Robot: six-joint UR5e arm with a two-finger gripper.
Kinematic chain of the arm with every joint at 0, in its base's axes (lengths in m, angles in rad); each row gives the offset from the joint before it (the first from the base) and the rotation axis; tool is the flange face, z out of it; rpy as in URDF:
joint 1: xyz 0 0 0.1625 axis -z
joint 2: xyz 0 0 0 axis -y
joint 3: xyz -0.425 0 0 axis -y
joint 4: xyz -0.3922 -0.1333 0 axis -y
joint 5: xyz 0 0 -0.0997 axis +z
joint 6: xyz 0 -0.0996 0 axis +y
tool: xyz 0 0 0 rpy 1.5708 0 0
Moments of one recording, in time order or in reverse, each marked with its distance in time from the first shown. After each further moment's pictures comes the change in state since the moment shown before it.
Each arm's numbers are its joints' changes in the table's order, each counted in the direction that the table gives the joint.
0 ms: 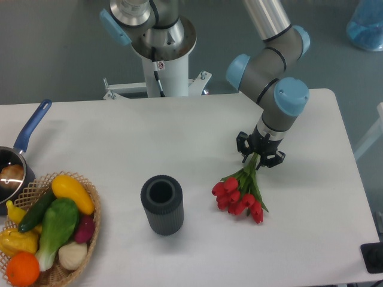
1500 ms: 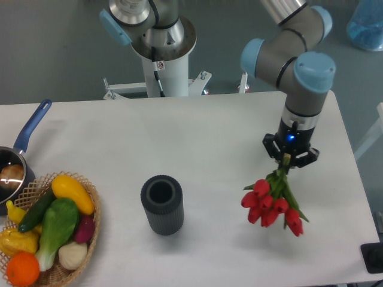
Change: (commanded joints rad) arm -0.009 0.051 0.314 -0.005 0.136 0.125
